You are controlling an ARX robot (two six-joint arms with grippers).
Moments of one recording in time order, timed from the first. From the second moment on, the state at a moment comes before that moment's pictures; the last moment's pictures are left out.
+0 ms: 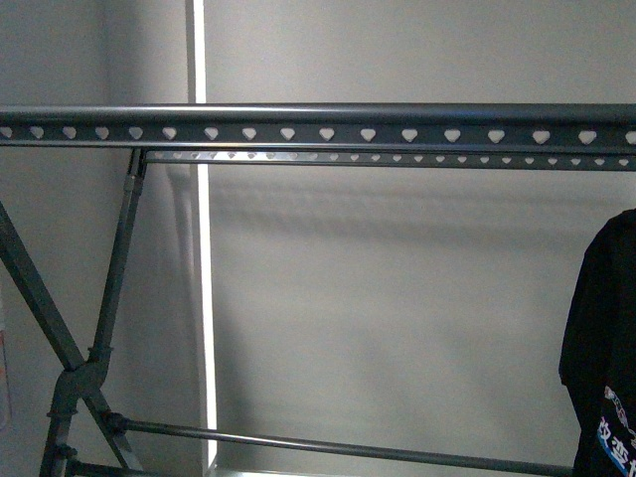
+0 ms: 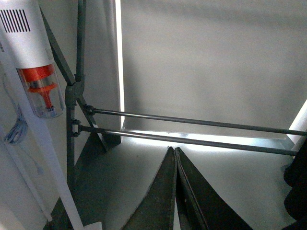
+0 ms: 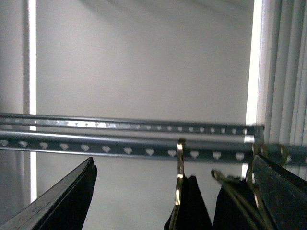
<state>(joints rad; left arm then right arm) 0.00 0.40 0.04 0.36 0.00 0.00 -0.36 0.75 0.62 0.64 -0.28 0.07</state>
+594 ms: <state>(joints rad) 0.00 0.20 0.02 0.21 0.00 0.00 0.09 0.18 0.23 -0.06 0.04 -0.01</state>
